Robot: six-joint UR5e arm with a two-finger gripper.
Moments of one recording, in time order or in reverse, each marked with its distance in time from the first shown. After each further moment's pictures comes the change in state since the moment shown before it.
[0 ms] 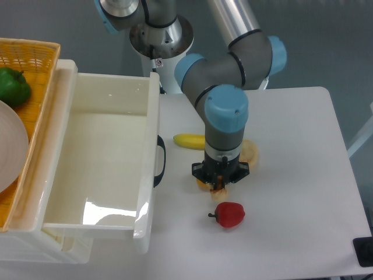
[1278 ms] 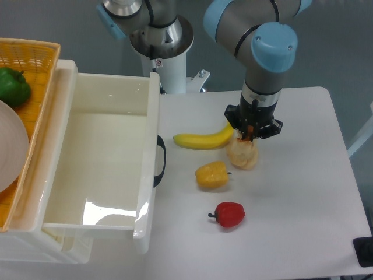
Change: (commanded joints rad) arm 0.143 0.153 -0.063 -0.212 -0.005 0.483
